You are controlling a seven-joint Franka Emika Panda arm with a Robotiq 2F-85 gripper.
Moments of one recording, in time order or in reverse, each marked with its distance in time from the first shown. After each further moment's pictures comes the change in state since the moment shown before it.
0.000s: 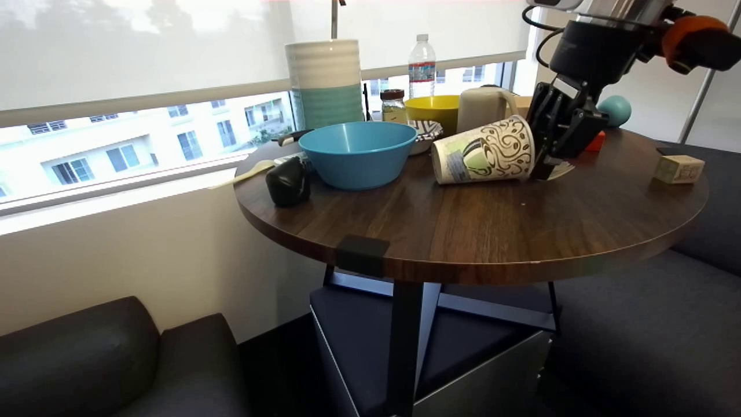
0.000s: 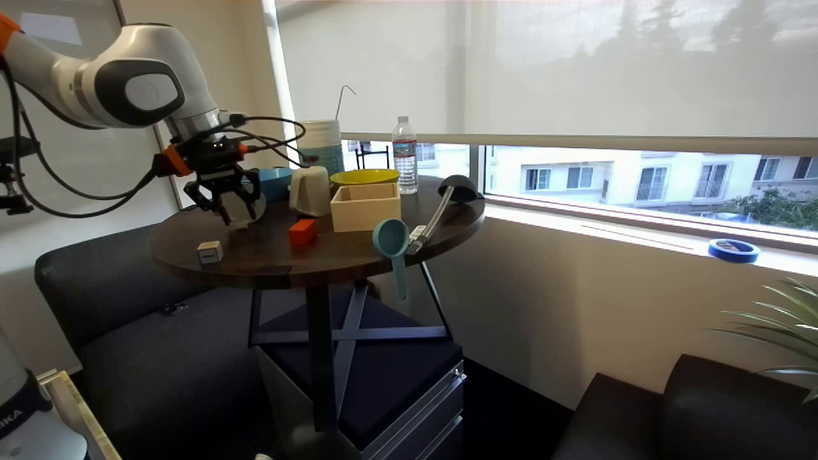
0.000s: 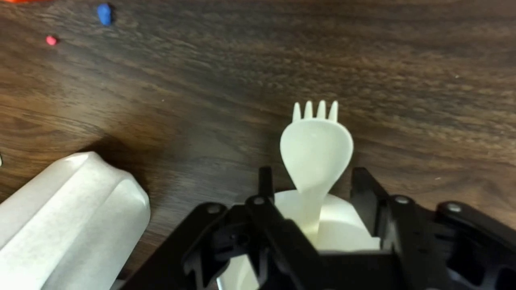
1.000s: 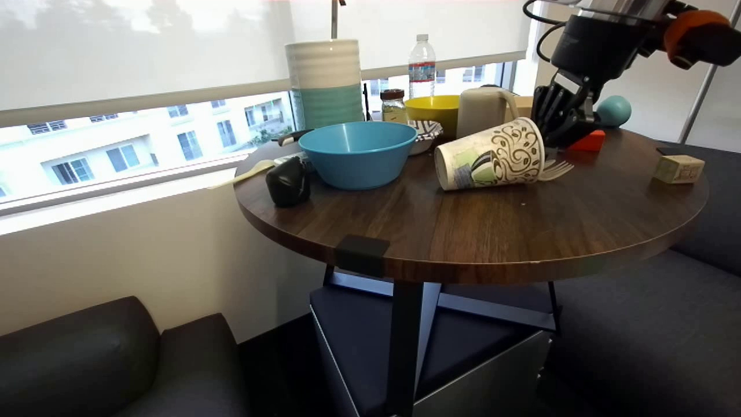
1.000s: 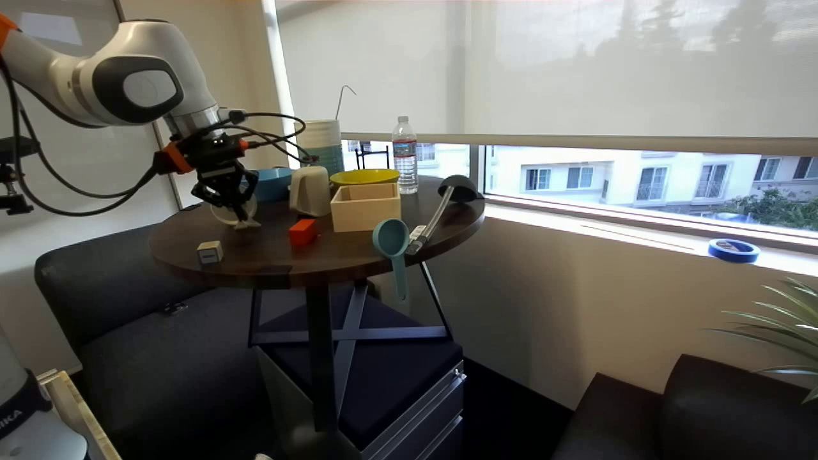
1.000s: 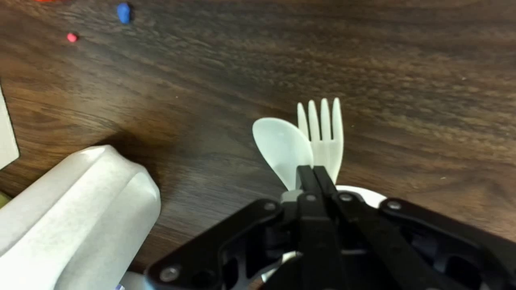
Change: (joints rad) arm -0.022 -0.010 0.018 0.002 -0.007 0.000 -0.012
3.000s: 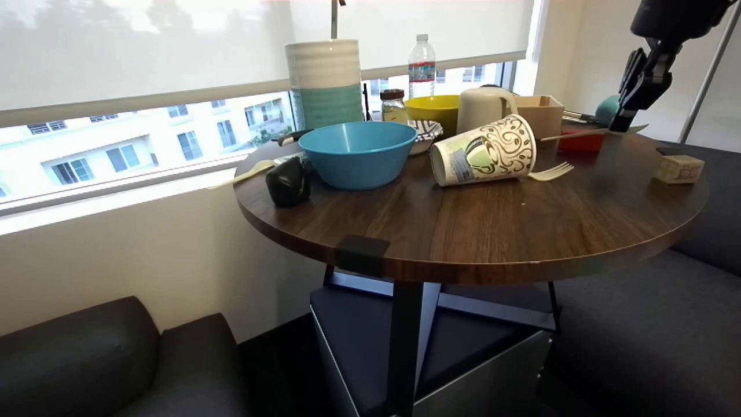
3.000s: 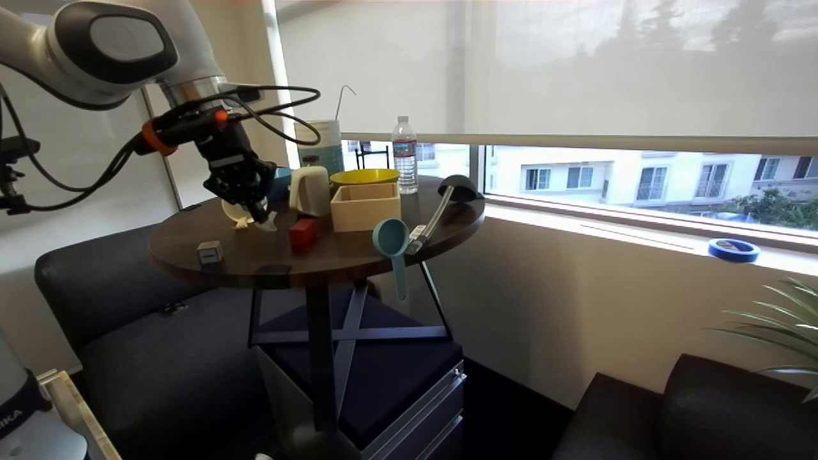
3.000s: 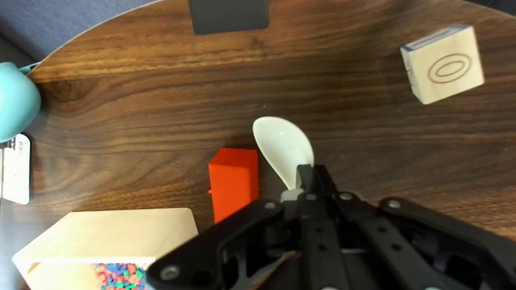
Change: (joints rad) arm -0.279 -0.155 0.002 0.004 -0.190 -0.237 0.241
